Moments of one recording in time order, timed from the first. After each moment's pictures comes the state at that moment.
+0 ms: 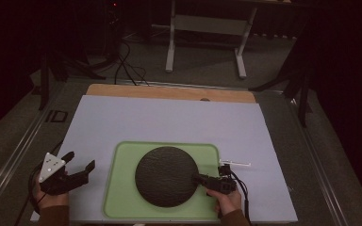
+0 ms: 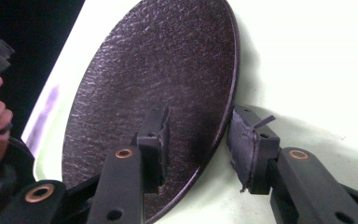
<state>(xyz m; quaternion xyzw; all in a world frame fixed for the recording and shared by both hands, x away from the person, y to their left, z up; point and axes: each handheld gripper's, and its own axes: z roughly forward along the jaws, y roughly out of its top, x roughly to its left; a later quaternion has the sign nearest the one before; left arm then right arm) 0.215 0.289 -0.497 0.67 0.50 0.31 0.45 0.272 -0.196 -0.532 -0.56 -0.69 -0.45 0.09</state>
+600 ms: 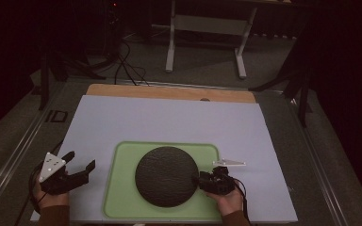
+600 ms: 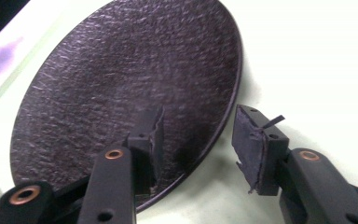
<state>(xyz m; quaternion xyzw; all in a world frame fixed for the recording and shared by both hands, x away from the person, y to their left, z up) 0.216 0.289 -0.497 0.67 0.50 0.31 0.45 0.266 -0.185 -0.516 -0.49 -0.77 -0.41 -0.03</state>
